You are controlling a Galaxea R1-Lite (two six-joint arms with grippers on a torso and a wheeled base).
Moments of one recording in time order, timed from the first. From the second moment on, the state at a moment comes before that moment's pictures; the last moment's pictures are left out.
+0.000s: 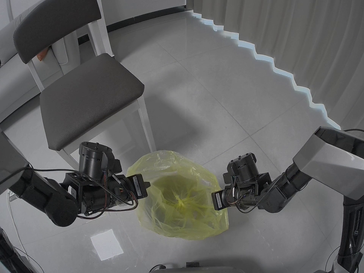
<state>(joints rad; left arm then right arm) -0.48 1.82 -0.63 -0.62 -0.12 -0.59 0.57 2.28 -1.00 -0.49 0.01 0.23</state>
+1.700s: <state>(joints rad) -0.32 2.19 -0.37 -1.27 -0.23 -0.54 0.51 2.42 -1.16 -0.52 0.03 0.23</state>
